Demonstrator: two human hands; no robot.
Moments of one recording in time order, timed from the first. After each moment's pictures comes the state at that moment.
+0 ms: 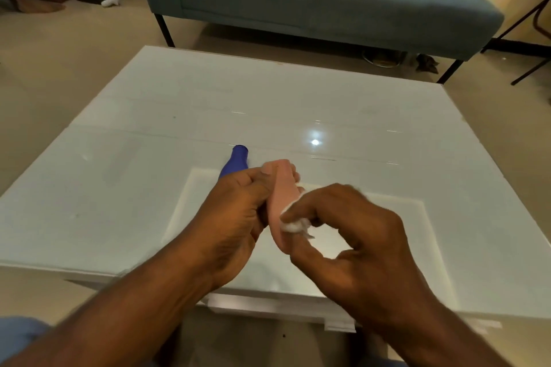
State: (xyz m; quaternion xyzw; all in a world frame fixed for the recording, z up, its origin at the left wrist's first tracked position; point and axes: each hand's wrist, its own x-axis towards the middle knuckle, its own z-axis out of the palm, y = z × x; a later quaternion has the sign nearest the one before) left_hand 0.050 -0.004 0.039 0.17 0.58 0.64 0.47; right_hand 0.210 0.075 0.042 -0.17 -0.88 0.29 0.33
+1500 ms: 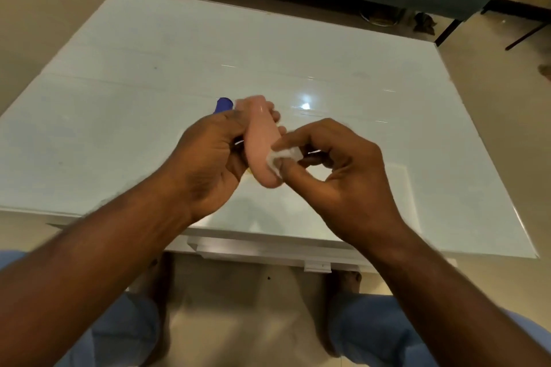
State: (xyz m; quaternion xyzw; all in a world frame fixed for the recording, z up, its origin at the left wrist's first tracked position) left_hand 0.051 -0.005 0.053 0.13 0.52 0.69 0.48; right_hand 0.210 0.085 0.043 -0.20 -0.83 0.41 0.32
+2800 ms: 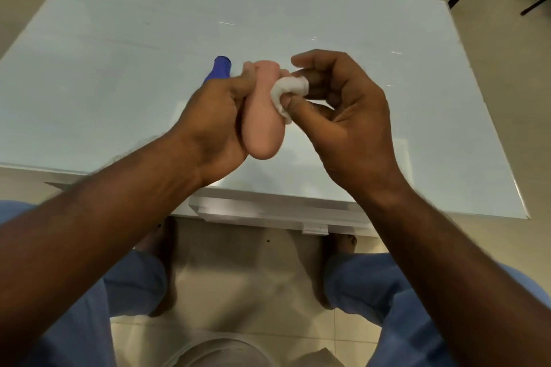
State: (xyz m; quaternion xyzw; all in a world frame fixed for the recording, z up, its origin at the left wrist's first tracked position) left_hand 0.051 -0.002 0.031 0.12 0.45 0.69 0.55; right_hand 0.204 0.086 0.043 -0.25 -0.76 0.49 0.35
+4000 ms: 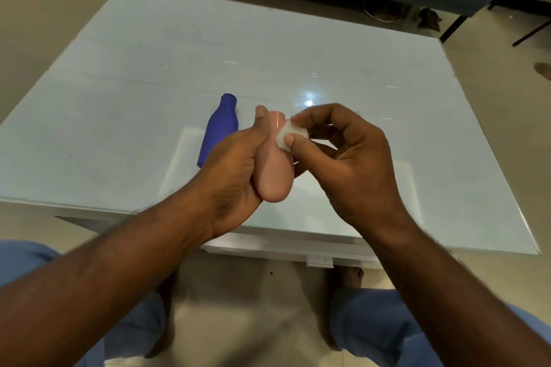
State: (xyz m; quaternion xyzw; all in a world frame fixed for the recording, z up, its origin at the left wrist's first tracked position) left_hand 0.080 -0.008 0.044 0.12 0.47 0.70 0.52; right_hand 0.205 0.088 0.041 -0.26 -0.74 0.52 0.34
